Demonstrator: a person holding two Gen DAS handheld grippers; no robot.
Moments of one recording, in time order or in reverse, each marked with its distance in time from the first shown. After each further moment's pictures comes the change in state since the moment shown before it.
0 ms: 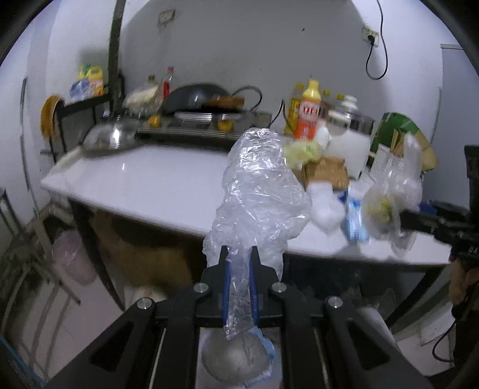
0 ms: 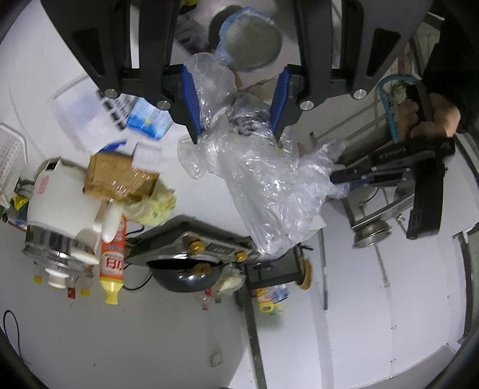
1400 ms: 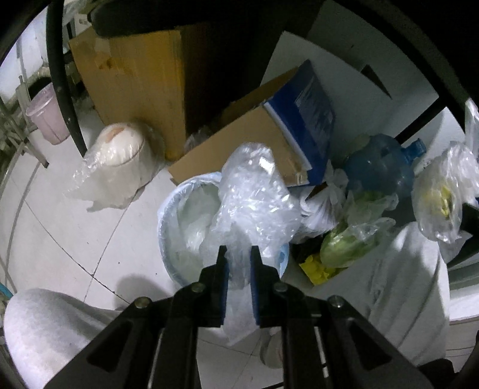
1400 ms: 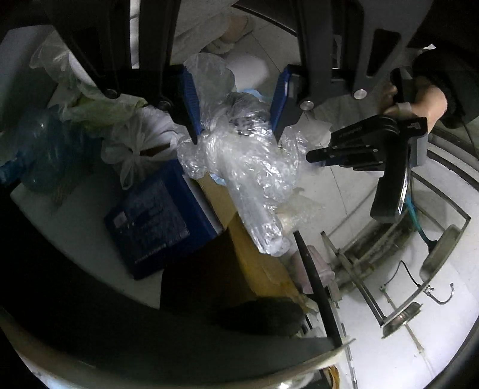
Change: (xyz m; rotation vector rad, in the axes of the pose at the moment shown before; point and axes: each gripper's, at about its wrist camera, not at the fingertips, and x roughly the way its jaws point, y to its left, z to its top) left arm 0.194 0.011 -0.227 -0.234 0.550 0.015; right arm 0.154 -0.013 -0.192 0.086 0.495 -0.033
